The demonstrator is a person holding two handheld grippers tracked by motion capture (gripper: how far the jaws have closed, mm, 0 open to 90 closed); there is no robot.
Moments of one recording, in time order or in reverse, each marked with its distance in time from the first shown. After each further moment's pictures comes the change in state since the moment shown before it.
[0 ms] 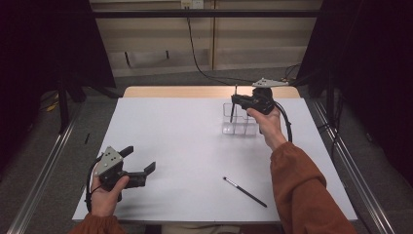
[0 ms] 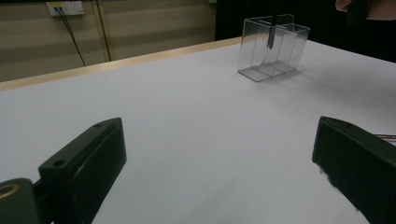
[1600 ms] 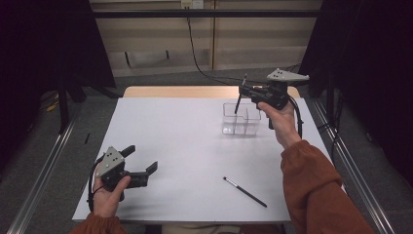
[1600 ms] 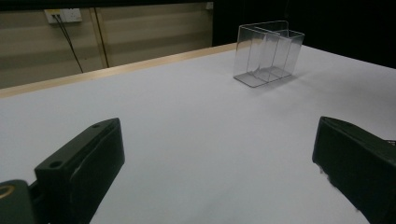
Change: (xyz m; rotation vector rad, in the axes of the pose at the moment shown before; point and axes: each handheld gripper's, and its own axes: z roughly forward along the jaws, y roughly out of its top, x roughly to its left) left arm -0.004 0.001 0.002 -0.026 -0.009 0.004; right arm 0.013 0.034 -0.049 -0.116 0.036 -0.055
